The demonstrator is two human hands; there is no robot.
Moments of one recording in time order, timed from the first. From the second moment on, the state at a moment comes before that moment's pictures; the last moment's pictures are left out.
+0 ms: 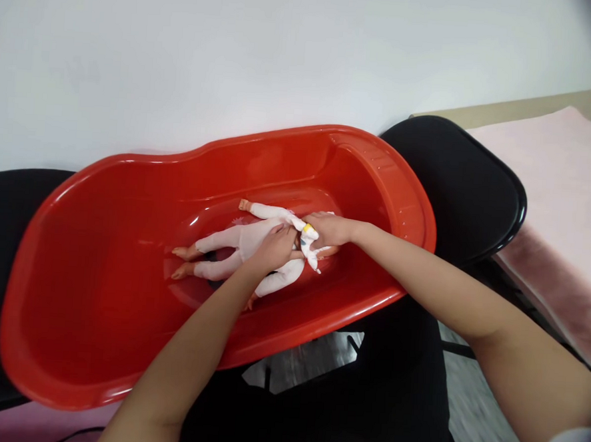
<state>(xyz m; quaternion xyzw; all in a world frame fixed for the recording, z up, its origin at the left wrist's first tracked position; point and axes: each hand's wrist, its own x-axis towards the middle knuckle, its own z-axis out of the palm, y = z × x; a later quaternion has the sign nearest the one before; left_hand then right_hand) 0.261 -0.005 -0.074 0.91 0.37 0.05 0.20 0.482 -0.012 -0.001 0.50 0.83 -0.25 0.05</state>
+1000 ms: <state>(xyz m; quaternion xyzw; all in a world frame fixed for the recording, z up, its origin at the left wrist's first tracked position) 0.265 -0.010 -0.064 0.90 0.36 0.07 0.22 0.489 -0.016 0.002 0.46 0.85 -0.25 0.11</state>
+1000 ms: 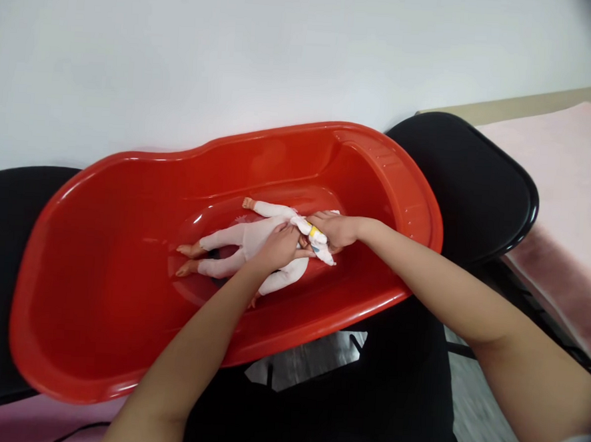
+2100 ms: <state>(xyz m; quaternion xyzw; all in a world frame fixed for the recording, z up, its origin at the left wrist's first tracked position) 0.265 -0.010 -0.065 0.90 0.37 0.08 0.23 0.487 -0.019 -0.003 0.46 0.85 -0.23 0.08</state>
